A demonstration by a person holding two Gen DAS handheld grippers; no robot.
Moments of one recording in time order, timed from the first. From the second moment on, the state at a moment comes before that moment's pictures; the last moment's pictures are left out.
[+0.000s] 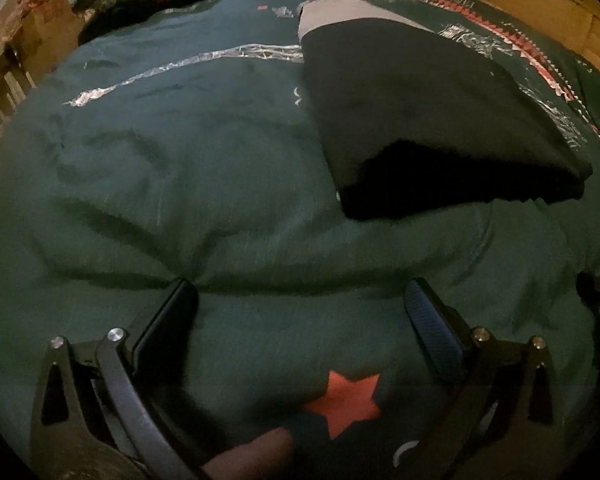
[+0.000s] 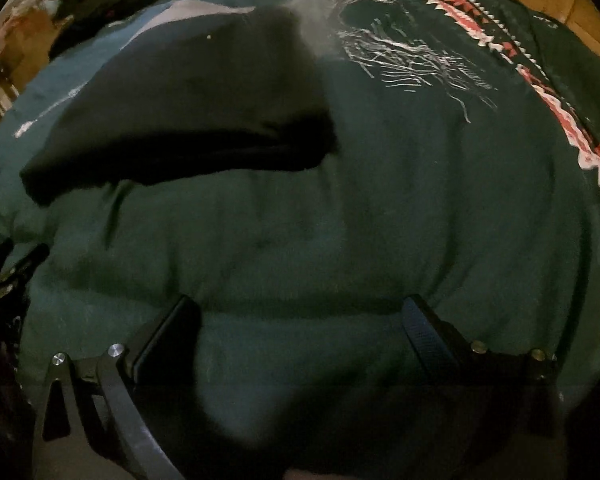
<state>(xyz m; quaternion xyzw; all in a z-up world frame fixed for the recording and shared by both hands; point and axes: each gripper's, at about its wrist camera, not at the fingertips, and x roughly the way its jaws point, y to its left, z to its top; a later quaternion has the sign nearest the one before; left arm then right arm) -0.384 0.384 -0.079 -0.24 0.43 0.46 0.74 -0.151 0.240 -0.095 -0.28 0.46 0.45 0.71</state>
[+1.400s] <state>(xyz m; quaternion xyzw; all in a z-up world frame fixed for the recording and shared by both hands) -0.379 0.273 0.166 -0.14 0.28 0.52 0.80 -0.240 0.167 0.199 -0.19 0.29 0.48 0.81</state>
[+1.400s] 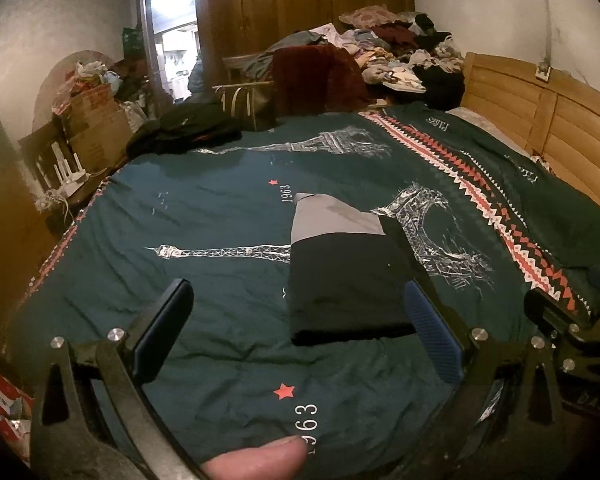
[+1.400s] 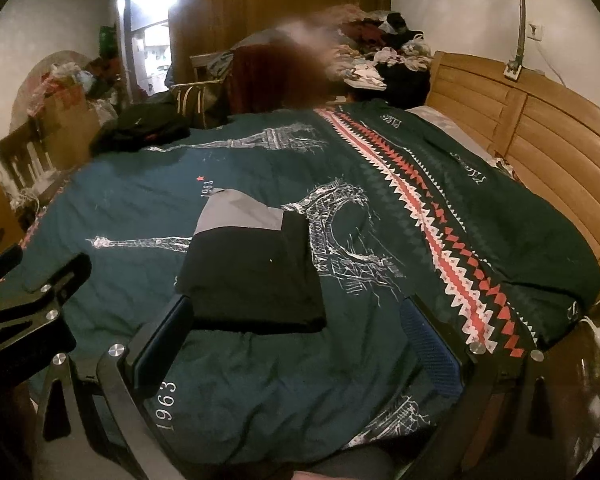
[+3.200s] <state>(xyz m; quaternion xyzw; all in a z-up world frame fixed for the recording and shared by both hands) -0.381 0.282 0.155 -0.17 0.28 0.51 0.80 -0.233 0.175 0.188 -0.20 0.29 0.49 0.80</state>
